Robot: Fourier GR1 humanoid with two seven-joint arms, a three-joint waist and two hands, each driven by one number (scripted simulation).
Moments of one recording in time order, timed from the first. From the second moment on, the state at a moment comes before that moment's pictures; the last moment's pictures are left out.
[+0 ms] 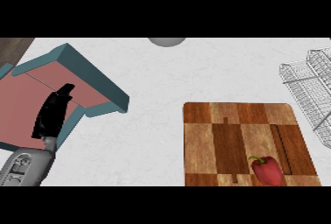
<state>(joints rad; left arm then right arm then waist) -0.23 0.39 -0.13 -1.41 -0.02 0.20 0.06 -1.36 -0.50 -0.37 -0.46 1.70 -0.22 1.17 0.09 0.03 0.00</state>
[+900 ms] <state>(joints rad) -0.19 0.39 -0.09 -1.43 -0.02 0.20 0.07 -1.32 -0.61 -0.43 -0.31 1.76 -0.09 1.12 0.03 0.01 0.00</state>
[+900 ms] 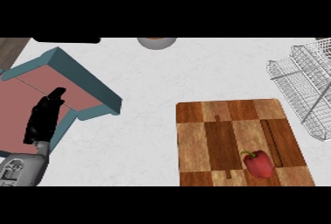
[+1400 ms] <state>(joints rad) -0.16 0.38 -0.07 -1.43 -0.04 0.19 0.04 -1.23 -0.60 -0.57 -0.39 1.61 -0.18 1.08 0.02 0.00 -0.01</state>
